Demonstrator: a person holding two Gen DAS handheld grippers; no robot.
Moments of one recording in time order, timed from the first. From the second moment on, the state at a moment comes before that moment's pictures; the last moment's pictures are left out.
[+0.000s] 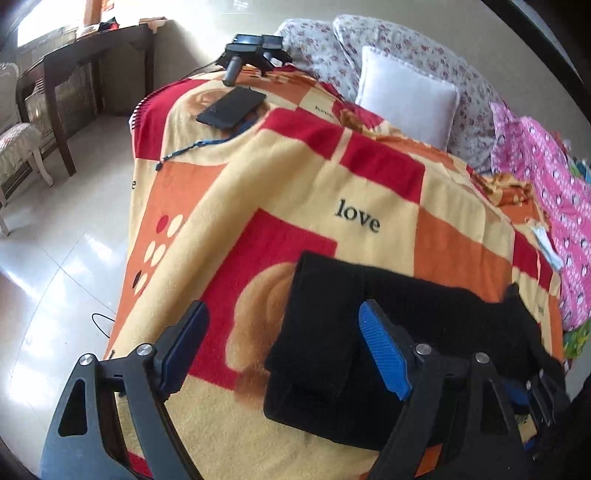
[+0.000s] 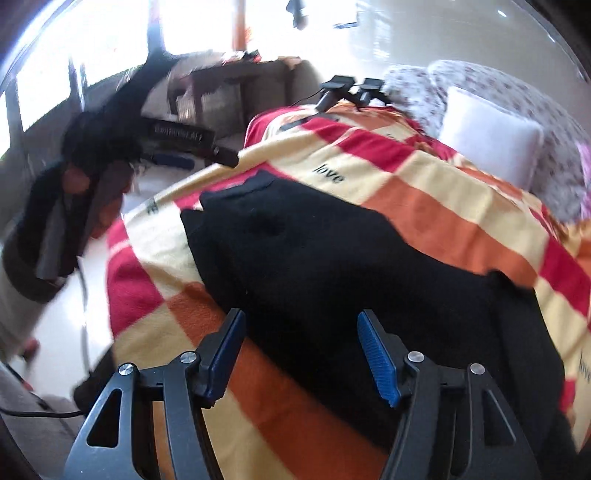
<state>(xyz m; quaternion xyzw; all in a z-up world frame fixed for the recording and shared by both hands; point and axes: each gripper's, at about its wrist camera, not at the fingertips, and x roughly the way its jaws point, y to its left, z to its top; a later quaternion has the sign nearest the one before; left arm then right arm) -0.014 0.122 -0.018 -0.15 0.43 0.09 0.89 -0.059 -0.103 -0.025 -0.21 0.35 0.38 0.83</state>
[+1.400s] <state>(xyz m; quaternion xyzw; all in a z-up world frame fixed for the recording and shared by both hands) -0.009 0.021 -0.019 -0.07 0.44 0.01 0.89 -0.055 -0.432 0.000 0.18 0.35 0.08 0.92</state>
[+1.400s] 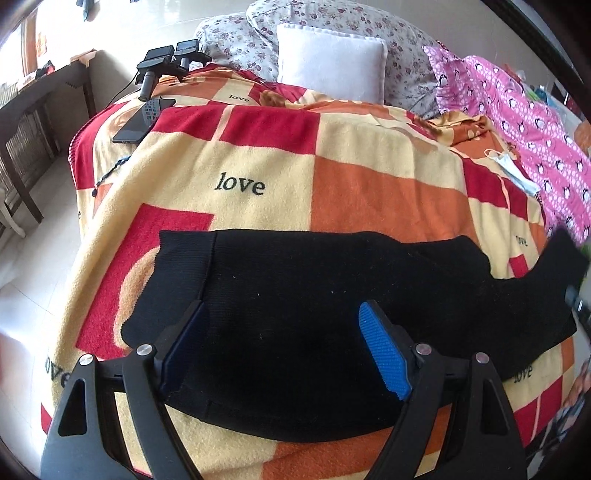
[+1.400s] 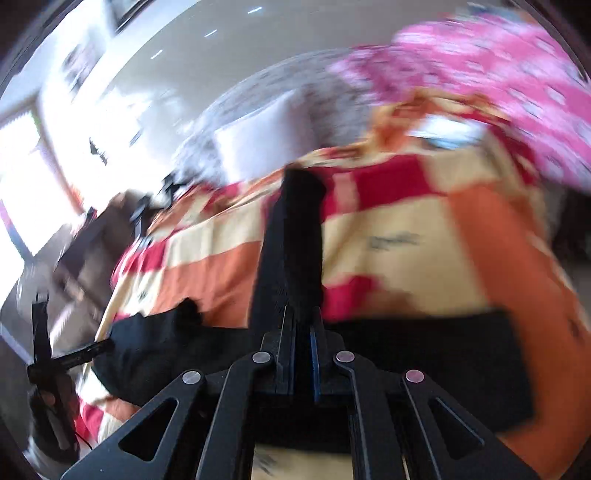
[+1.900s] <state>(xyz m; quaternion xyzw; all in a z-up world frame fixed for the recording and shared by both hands) -0.009 0.007 -0.014 -0.05 0.45 0.01 0.89 -0.065 -0.475 -0.031 0.30 0.32 0.08 0.90</state>
